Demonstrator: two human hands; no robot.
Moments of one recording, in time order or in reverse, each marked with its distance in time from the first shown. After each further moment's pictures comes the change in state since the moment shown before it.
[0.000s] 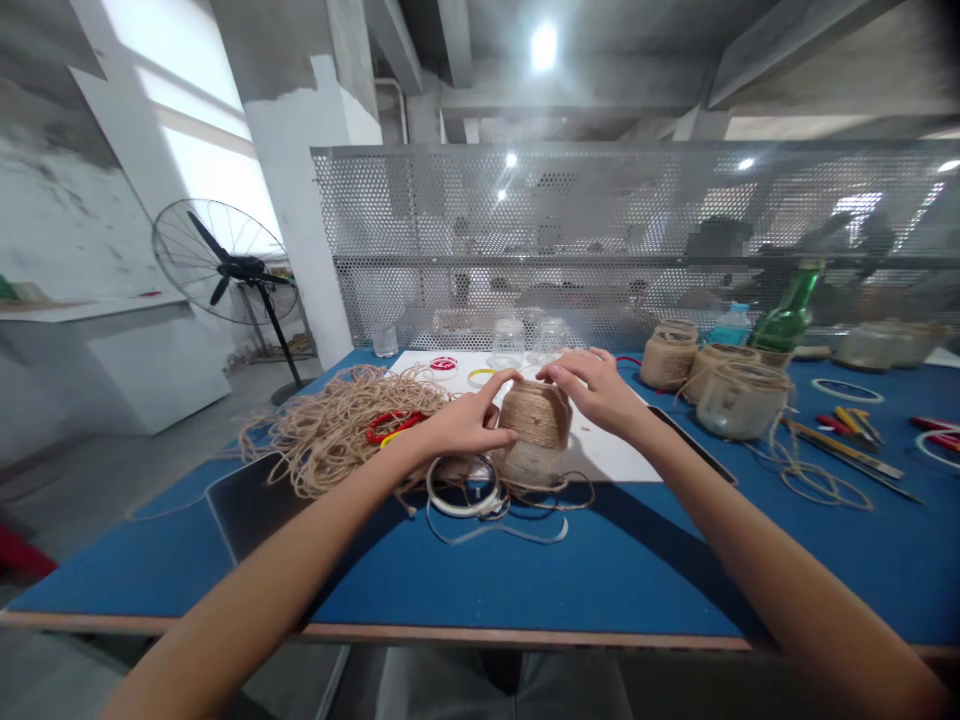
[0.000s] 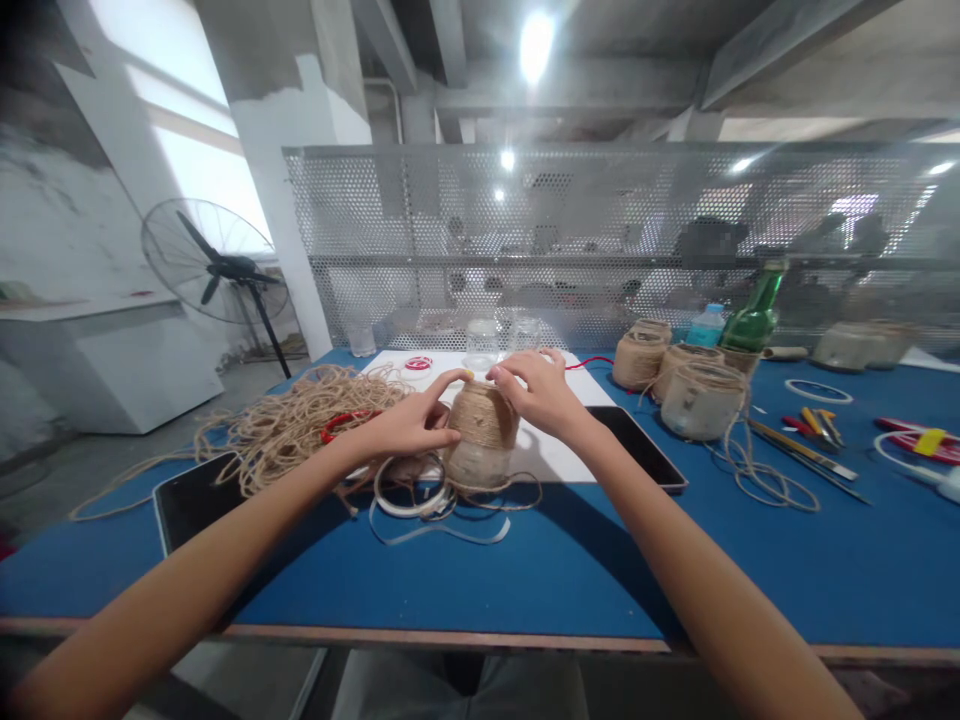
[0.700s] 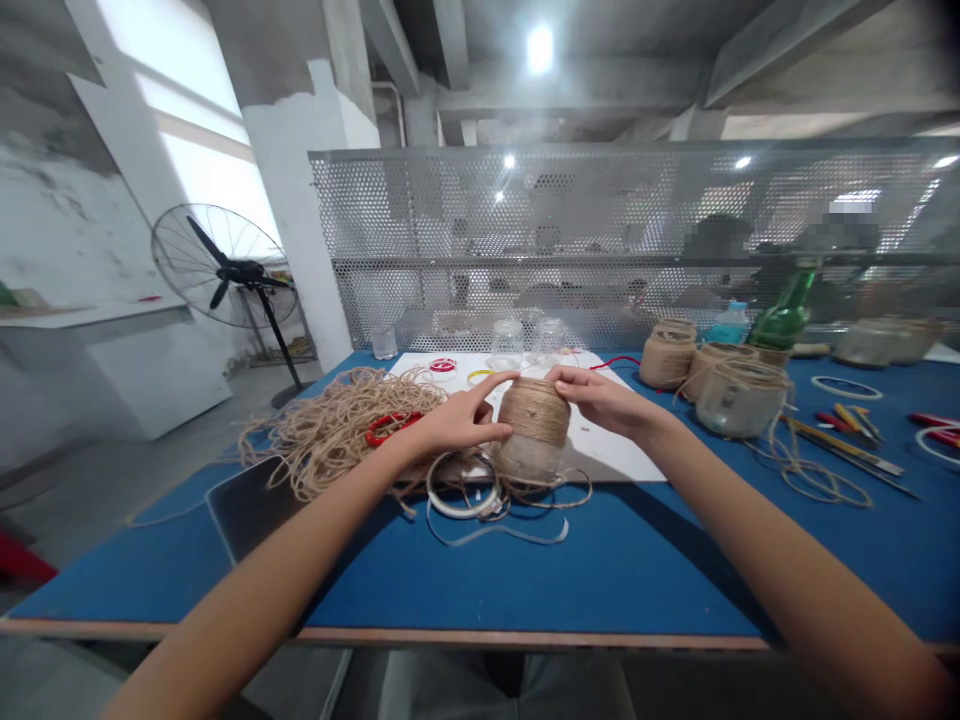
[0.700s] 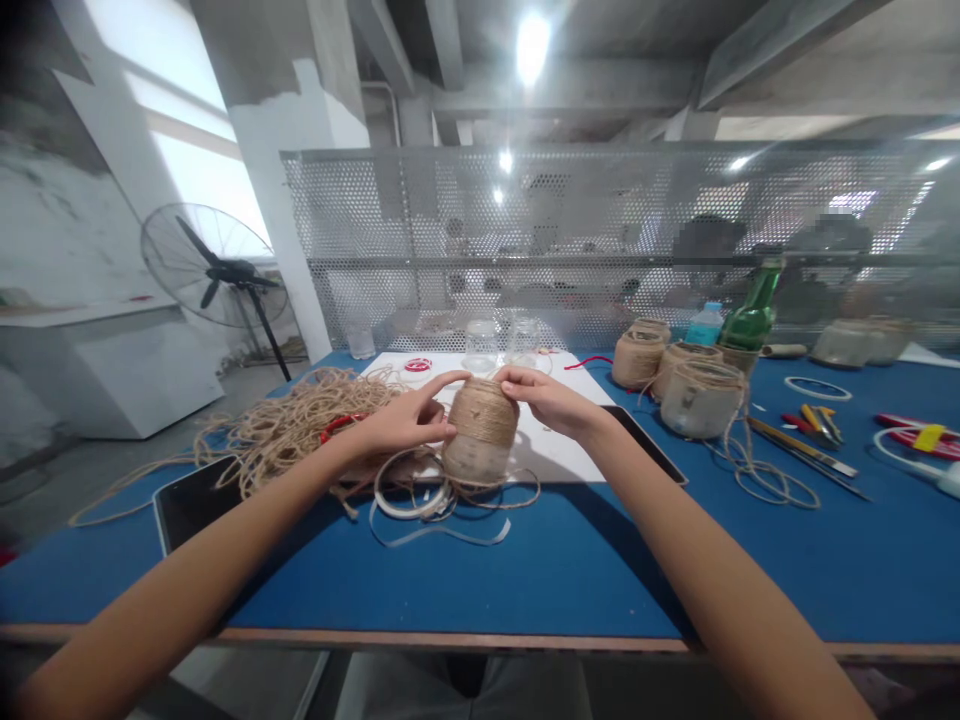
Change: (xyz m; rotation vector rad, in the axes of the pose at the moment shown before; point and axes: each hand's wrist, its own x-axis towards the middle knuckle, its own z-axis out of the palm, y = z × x) left_hand 0.000 -0.015 -0.004 -0.089 -0.013 0.039; right_hand -0.003 0.025 0.006 0.957 -0.373 0.223
